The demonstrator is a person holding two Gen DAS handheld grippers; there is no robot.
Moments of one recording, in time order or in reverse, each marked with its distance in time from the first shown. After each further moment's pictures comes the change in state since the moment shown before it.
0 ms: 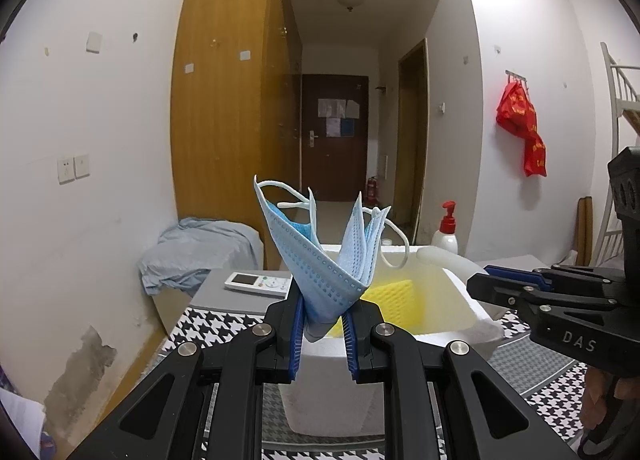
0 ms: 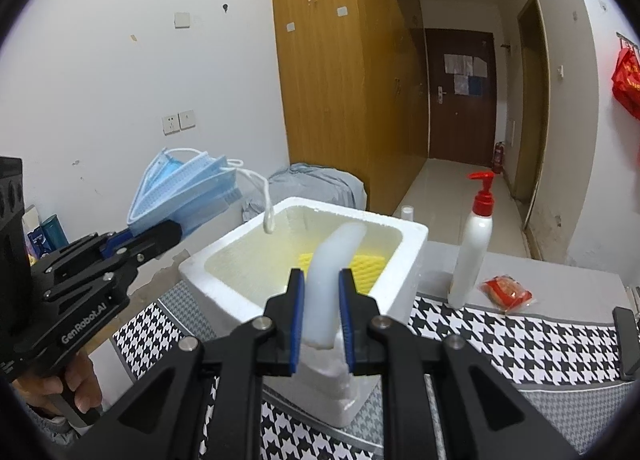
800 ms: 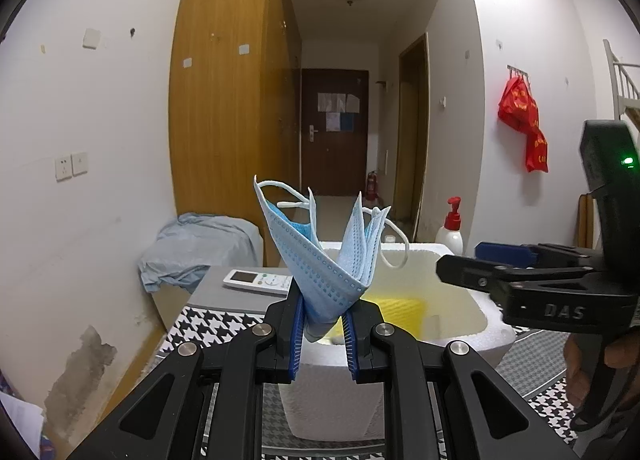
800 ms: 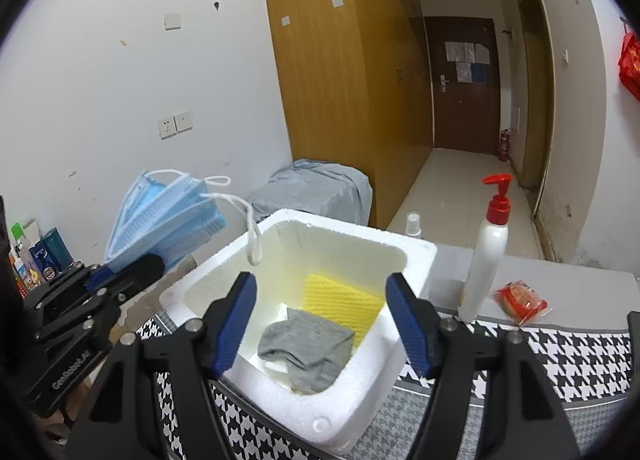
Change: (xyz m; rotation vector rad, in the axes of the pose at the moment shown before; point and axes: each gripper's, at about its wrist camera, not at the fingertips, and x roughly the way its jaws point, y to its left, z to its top) left arm 0.013 0.000 0.005 0.007 0.027 -0.003; right arm 0.017 -0.013 0.017 0.041 0.010 0.030
